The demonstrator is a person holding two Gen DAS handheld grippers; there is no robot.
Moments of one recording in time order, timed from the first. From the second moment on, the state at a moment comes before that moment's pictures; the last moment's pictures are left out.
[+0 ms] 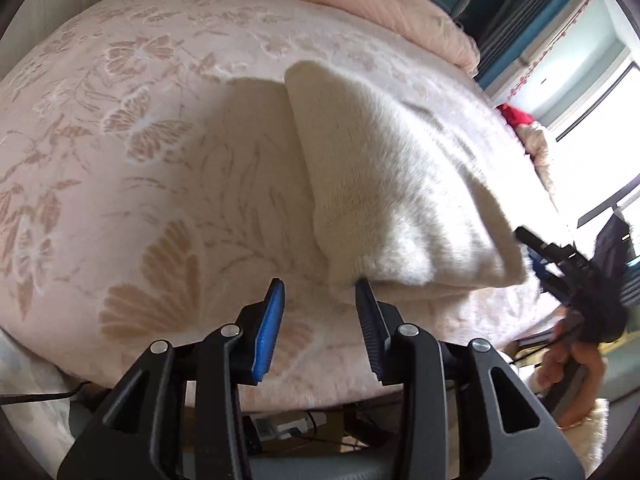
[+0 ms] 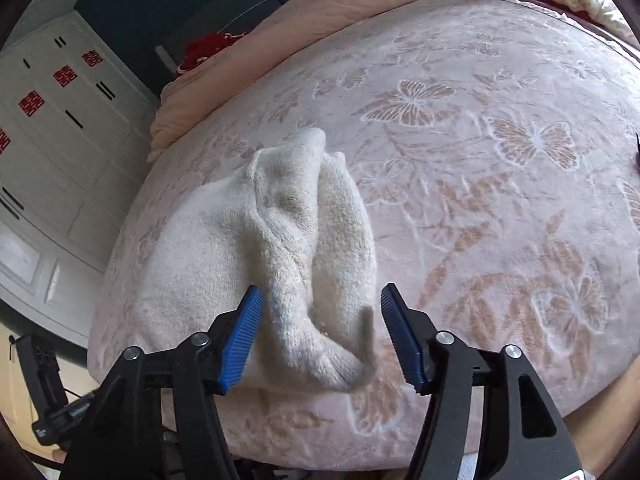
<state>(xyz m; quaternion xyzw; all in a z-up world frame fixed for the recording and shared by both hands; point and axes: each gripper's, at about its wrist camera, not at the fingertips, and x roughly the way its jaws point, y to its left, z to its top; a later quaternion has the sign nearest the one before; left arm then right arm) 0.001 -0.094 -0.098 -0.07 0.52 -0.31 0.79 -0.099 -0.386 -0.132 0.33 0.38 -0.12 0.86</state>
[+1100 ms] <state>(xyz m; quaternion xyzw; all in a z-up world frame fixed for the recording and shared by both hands) 0.031 -0.091 -0.060 -0.11 0.46 -0.30 0.83 -0.065 -0.326 -0.094 0.33 0.34 -0.10 0.87</state>
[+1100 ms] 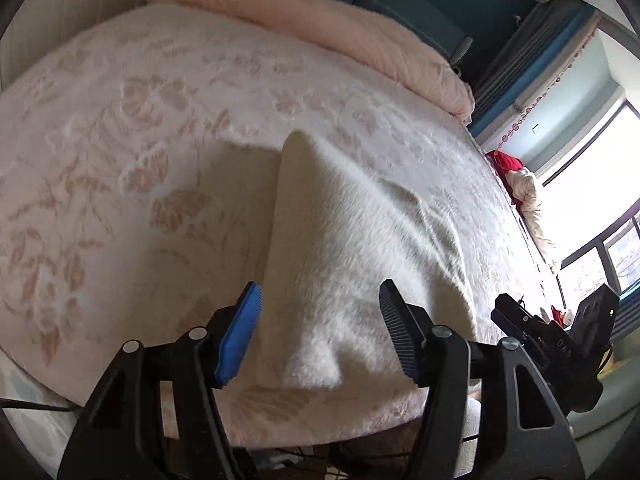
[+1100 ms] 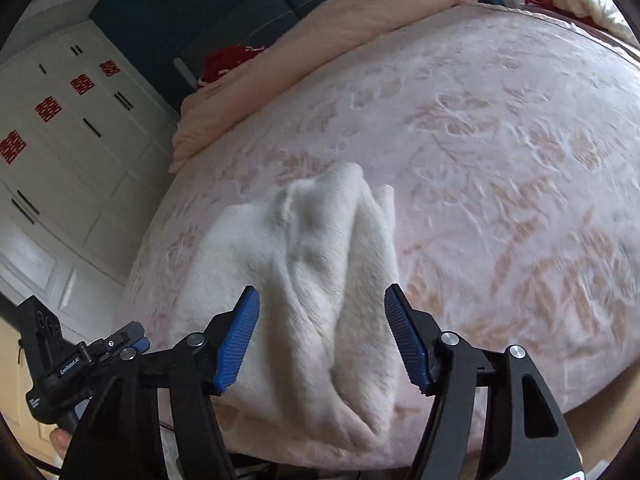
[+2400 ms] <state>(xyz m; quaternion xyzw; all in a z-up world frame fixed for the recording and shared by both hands) 0.032 -0.118 -0.088 0.04 0.52 -0.25 0.82 -0.085 -0.310 -0.110 0.26 0.39 -0.17 0.86</state>
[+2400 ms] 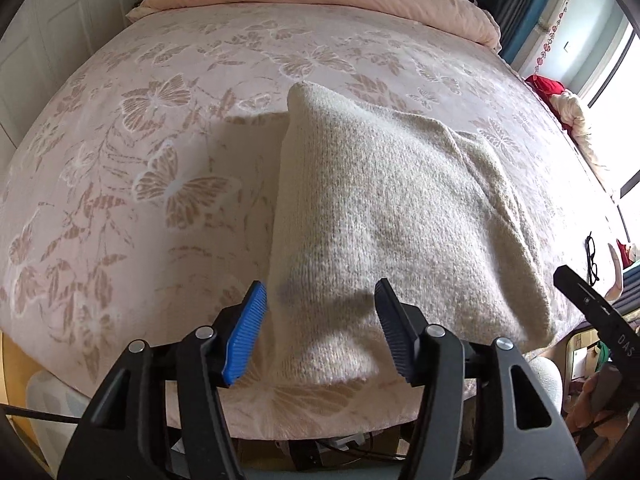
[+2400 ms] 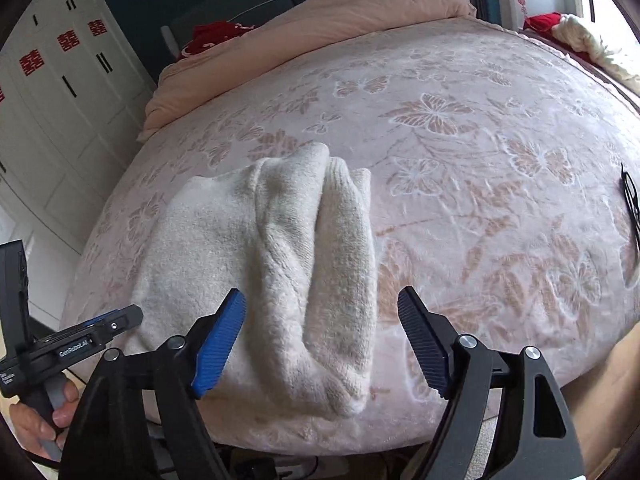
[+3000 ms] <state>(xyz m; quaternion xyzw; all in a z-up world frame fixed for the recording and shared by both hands) 0.080 -0.118 -0.150 -0.12 0.58 -0.29 0.75 -0.045 -0.341 -0.189 0.43 0.40 -0.10 0.80</state>
